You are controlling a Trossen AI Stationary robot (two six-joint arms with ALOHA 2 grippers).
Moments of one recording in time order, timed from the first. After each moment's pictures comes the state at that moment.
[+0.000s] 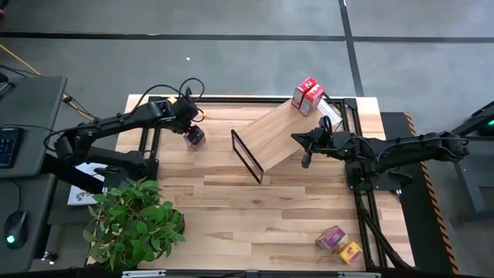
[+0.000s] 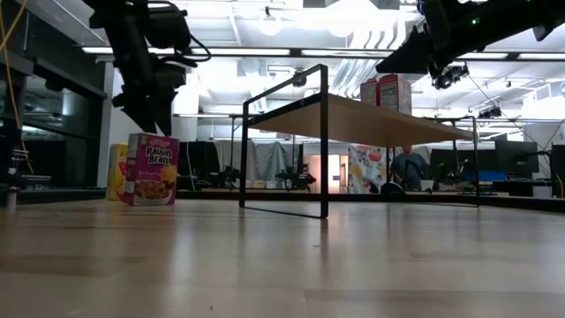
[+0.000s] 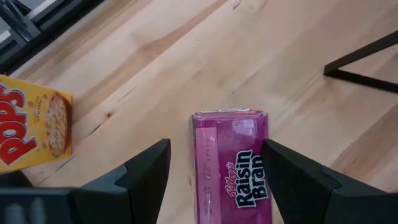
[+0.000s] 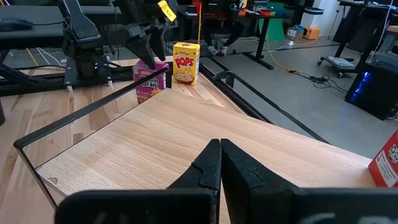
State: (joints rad) left arm 0.54 1.17 0.88 -0.84 -0.14 -0.28; right arm -0.01 0.84 0.48 0.14 0.44 0.03
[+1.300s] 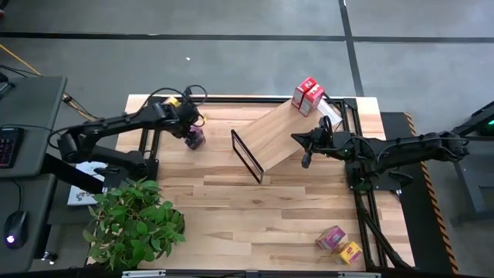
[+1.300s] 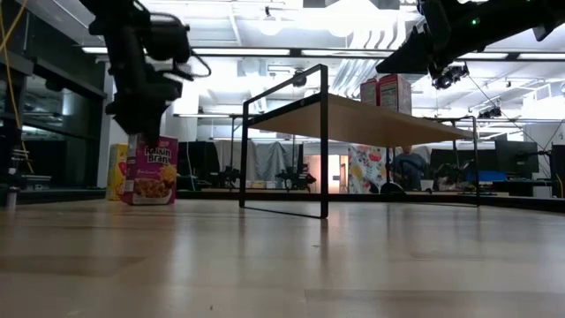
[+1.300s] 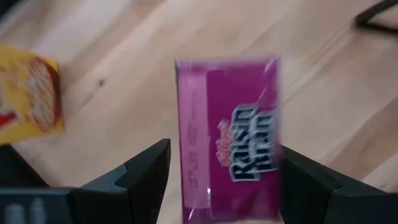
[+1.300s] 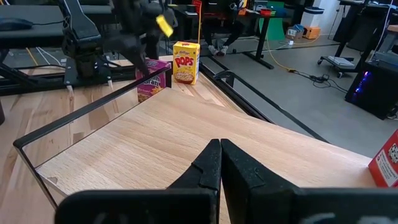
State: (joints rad) left arm 0.54 1.22 0.84 -0.89 -0.11 -0.27; right arm -0.01 0.84 0.48 0.14 0.44 0.03
